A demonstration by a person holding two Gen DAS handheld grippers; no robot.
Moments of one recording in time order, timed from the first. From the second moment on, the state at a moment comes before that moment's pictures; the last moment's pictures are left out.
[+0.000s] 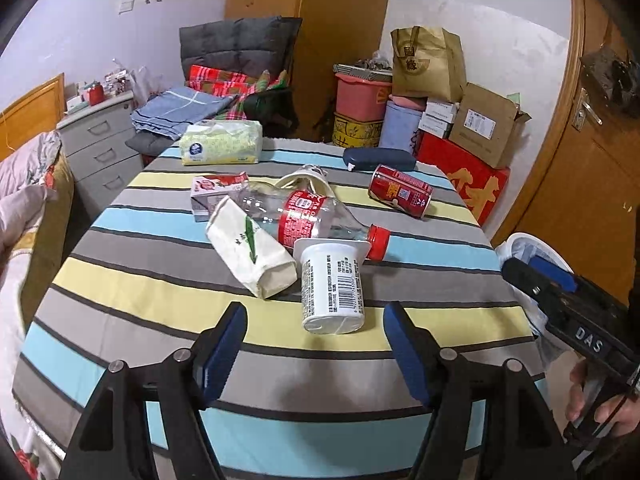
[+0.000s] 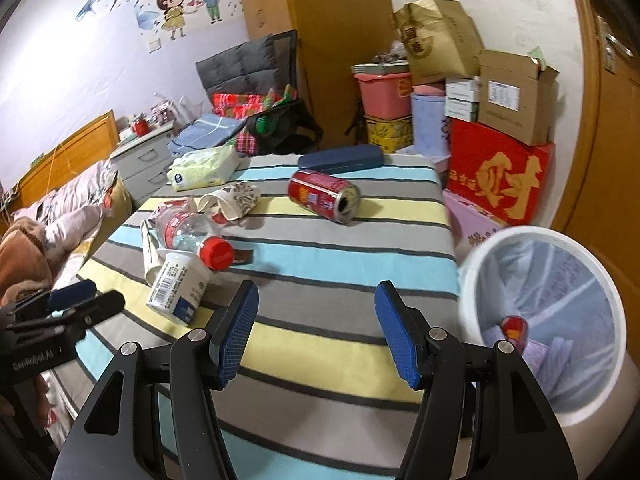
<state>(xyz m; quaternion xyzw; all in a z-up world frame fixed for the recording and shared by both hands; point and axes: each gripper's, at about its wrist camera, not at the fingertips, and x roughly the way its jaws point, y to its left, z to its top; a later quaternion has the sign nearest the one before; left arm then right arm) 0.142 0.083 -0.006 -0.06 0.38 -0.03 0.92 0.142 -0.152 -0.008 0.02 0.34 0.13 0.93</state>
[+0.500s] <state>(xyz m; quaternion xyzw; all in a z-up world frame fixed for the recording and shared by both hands) 0.195 0.065 -0.042 -0.02 0.42 -0.05 0.91 0.173 -0.121 -0.010 0.00 0.35 0.15 0.92</state>
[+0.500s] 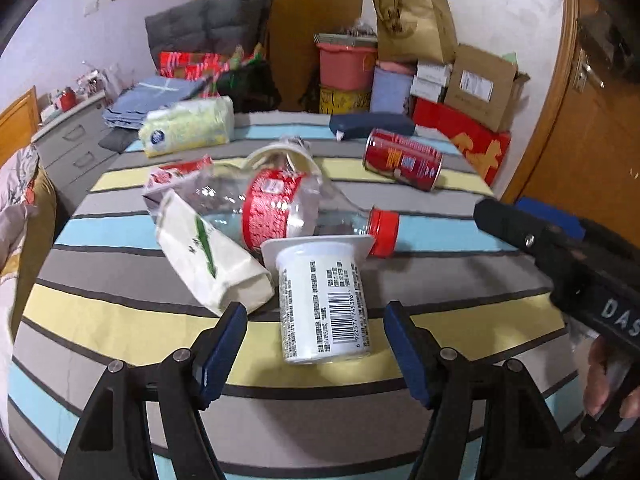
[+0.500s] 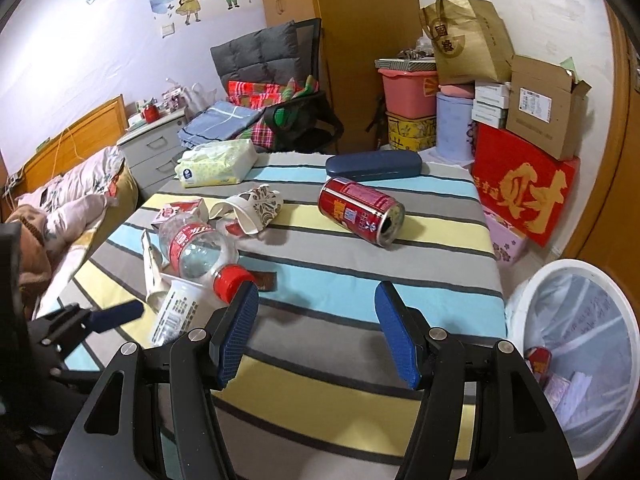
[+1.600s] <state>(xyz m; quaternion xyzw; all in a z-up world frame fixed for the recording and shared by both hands) 0.122 0.183 -0.056 -0.11 0.44 0.02 0.89 0.185 -0.026 -0.020 -0.02 0.37 0.30 0.88</state>
